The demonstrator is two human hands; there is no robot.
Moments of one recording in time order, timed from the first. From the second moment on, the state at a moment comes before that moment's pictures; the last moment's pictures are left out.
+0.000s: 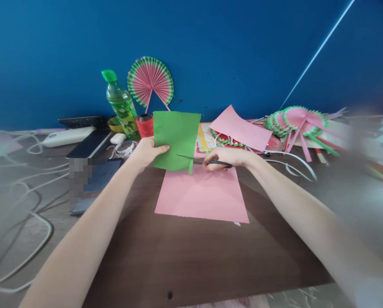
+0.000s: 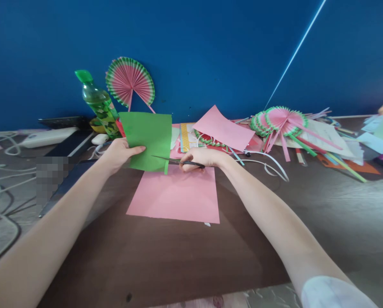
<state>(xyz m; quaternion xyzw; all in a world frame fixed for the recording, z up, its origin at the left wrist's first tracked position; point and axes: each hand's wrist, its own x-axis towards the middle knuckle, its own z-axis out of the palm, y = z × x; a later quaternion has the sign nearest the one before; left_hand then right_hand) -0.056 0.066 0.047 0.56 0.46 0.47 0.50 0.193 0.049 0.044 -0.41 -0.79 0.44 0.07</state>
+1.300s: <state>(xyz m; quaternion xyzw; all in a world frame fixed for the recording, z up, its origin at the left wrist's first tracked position) -0.011 0.044 0.019 0.64 0.30 0.31 0.63 0.205 0.041 0.069 -0.36 -0.79 0.50 0.02</state>
